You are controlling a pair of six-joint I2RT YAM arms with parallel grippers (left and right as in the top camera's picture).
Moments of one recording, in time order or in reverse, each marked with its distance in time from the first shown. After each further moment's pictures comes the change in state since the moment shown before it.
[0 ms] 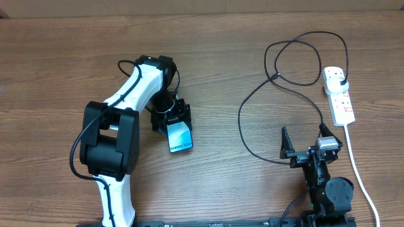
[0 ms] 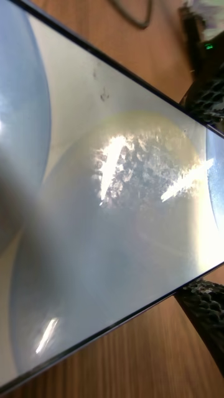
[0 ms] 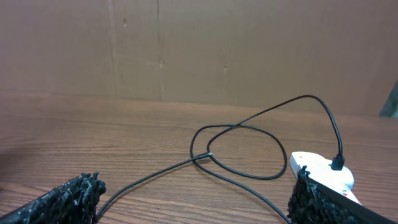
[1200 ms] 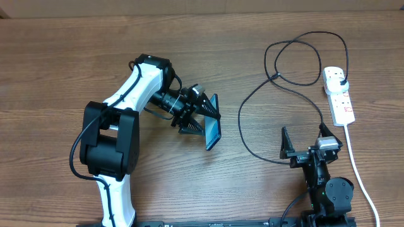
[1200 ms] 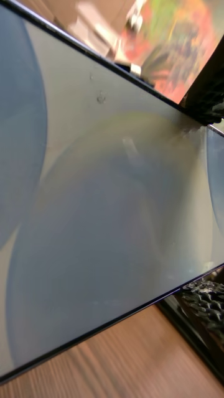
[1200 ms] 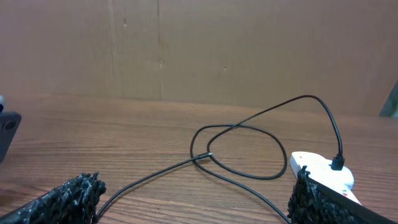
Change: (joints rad) left arm 0.000 0.000 0.006 -0.174 0.813 0.329; right arm 0.000 0.000 0.000 0.000 0.000 0.000
